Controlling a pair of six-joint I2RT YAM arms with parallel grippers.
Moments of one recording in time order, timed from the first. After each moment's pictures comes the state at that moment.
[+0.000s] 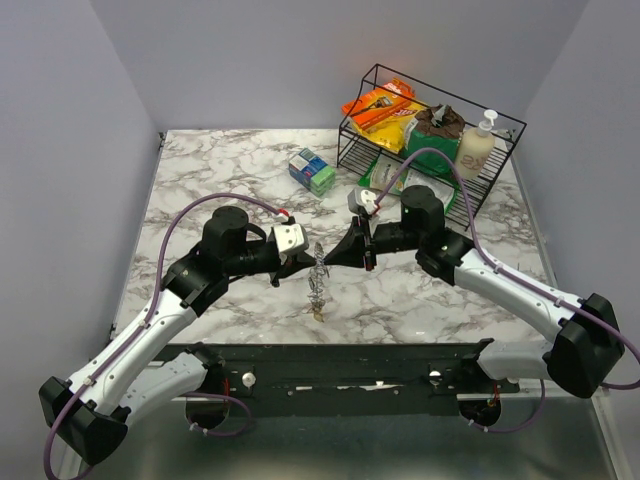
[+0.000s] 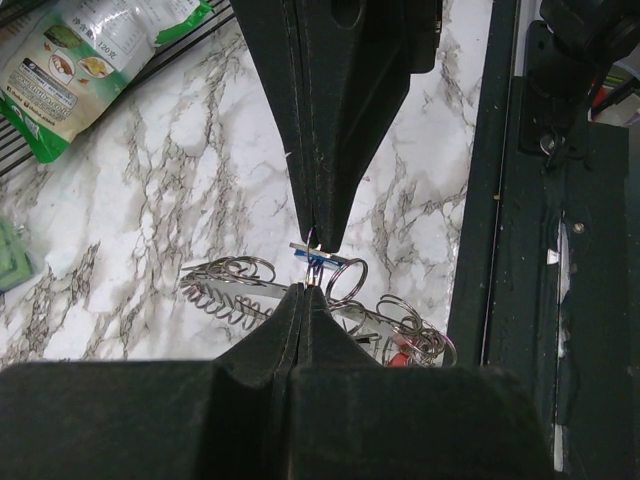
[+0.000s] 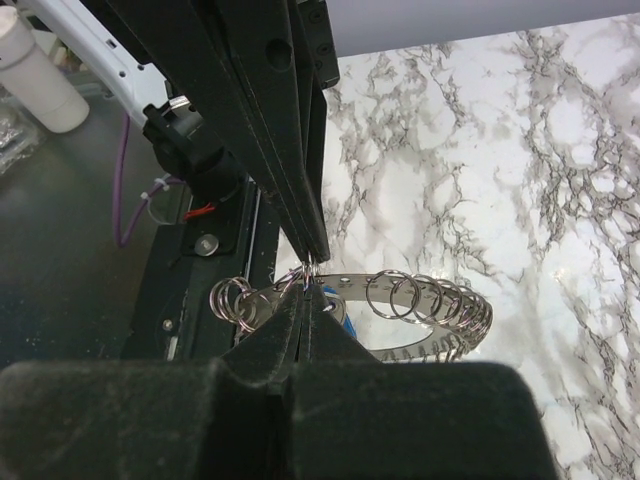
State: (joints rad) left arm -0.61 0.88 0.86 -0.35 0.67 0.30; right arm 0.70 1.27 0.92 0.13 -0.93 -0.04
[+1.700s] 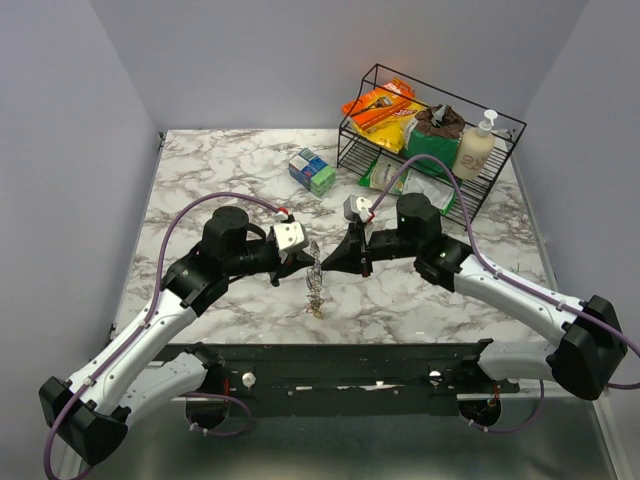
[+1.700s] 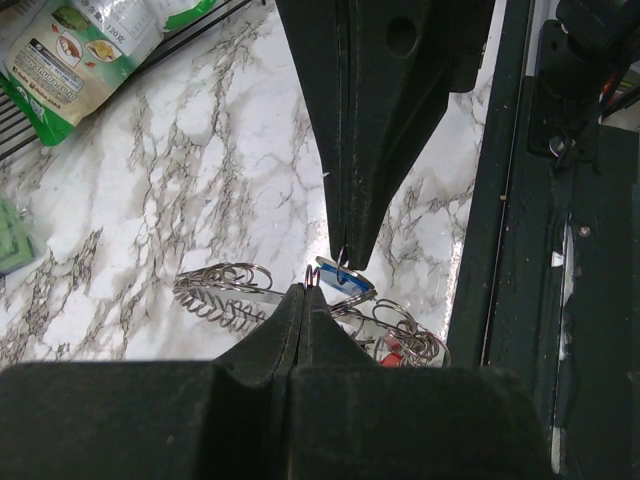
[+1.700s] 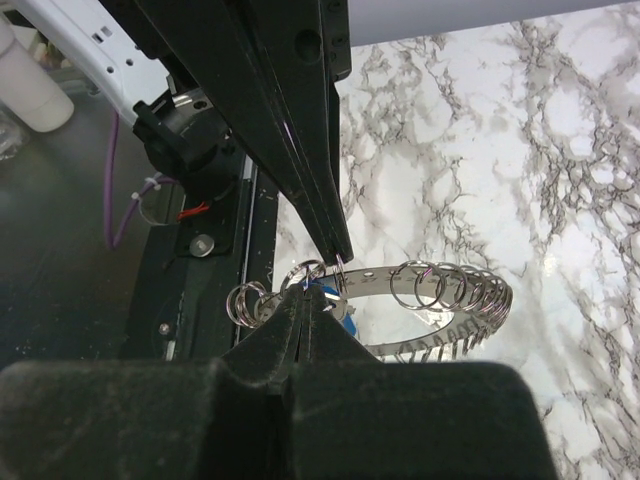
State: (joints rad) left arm -0.61 0.88 0.86 -0.36 0.65 0.28; right arm 0.76 1.25 0.90 0.13 -0.84 -0.04
